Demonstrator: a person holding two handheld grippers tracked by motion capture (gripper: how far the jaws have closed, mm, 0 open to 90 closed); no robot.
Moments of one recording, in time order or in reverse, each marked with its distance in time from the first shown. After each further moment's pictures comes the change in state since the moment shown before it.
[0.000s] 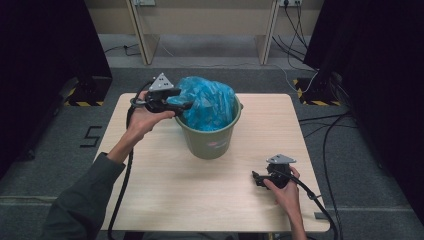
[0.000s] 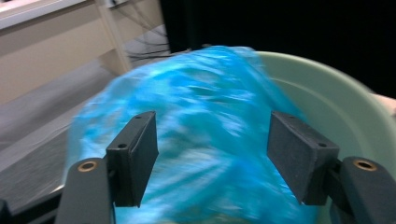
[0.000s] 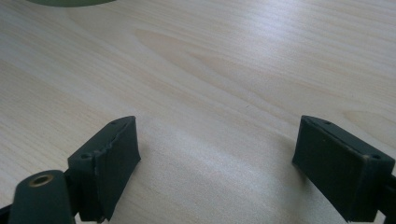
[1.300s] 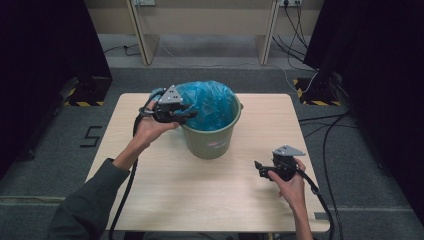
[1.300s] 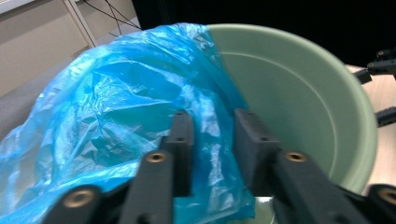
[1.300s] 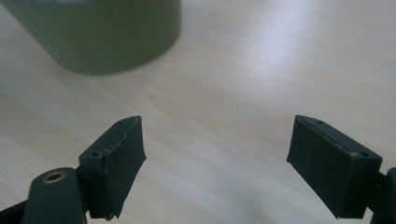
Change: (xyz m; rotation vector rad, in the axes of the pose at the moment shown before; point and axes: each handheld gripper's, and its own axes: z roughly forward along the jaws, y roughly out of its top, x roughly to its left) left arm -0.029 -0.016 0.004 0.009 -0.126 0.063; right arm -0.006 0.032 -0.030 -0.107 0.028 0.016
